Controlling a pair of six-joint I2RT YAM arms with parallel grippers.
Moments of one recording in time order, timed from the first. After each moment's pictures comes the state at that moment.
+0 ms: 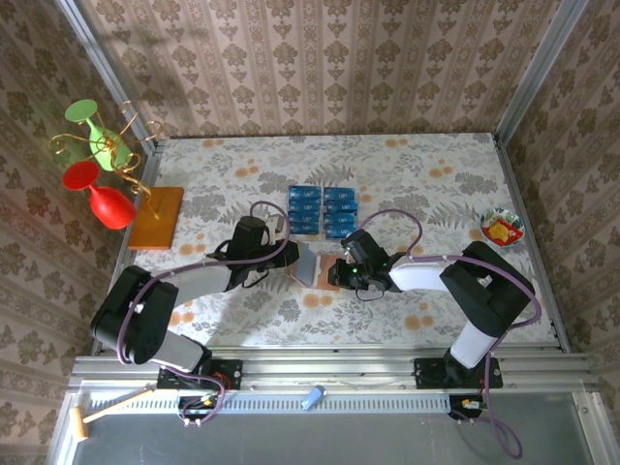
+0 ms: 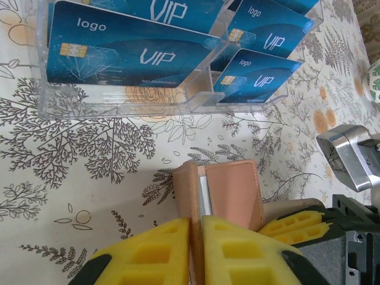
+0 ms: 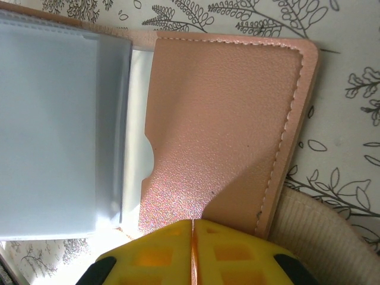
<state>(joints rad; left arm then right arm) -0.56 1.45 0.58 0.20 0.37 -0.60 0.69 1.68 0.70 0.08 -0.27 0.83</state>
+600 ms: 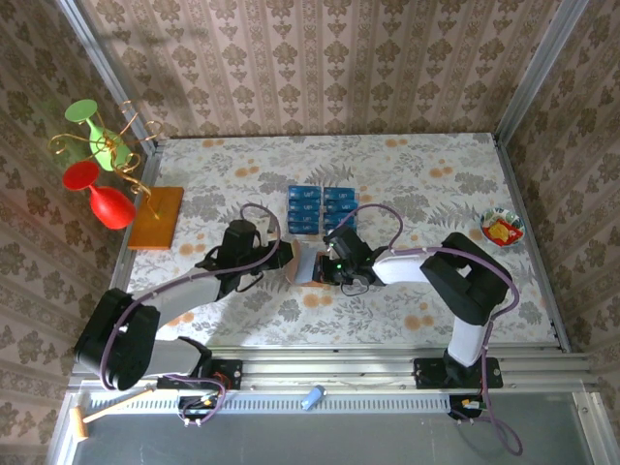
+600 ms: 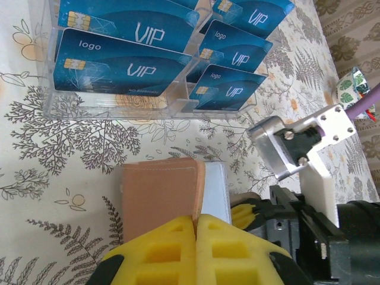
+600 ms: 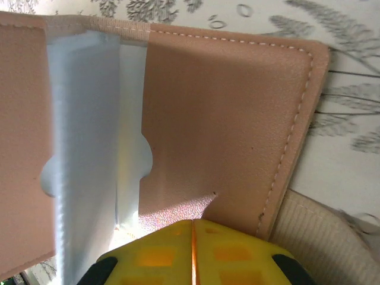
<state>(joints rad) -0.55 1.29 0.51 0.19 0.37 -0.63 0.74 1.81 0.84 0.09 -0.30 0.81</state>
